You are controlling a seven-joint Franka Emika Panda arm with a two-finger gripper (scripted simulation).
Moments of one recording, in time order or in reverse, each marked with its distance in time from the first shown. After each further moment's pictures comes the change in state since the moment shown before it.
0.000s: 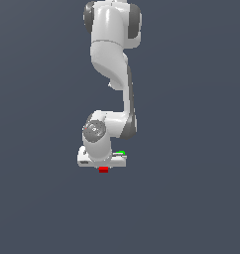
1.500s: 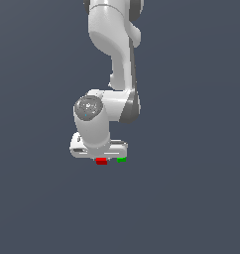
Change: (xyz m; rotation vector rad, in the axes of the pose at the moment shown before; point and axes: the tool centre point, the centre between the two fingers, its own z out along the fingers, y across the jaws) arm -0.001 0.000 -0.091 0.000 0.002 0.000
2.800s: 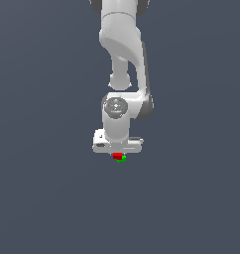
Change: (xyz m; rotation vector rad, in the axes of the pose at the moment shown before) arm -0.042 -0.063 0.038 0.000 -0.002 -0.001
